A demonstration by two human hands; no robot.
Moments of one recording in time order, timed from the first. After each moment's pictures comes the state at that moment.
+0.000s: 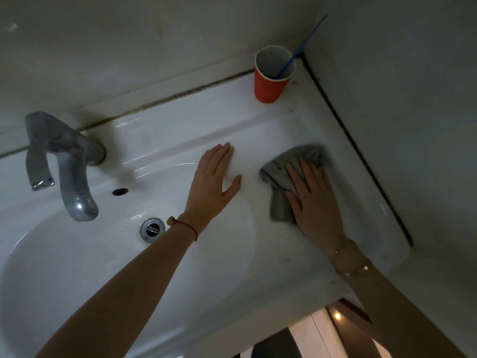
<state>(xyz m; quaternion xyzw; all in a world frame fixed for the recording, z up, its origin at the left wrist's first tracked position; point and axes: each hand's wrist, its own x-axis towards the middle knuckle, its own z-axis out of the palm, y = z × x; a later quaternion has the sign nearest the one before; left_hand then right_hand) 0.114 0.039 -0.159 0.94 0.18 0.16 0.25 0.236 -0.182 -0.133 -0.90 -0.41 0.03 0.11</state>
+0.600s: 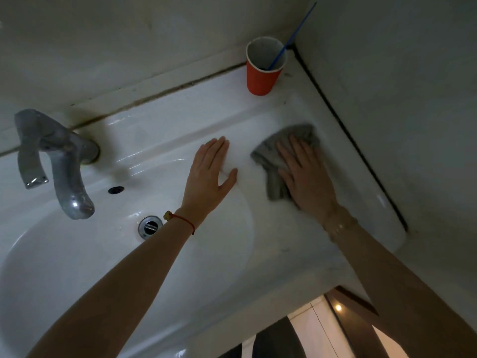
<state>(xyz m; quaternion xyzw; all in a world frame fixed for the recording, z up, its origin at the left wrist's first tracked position) 0.114 0.040 -0.161 0.94 0.17 0.17 0.24 0.262 -0.159 -0.134 -0.90 -0.44 0.06 0.07</state>
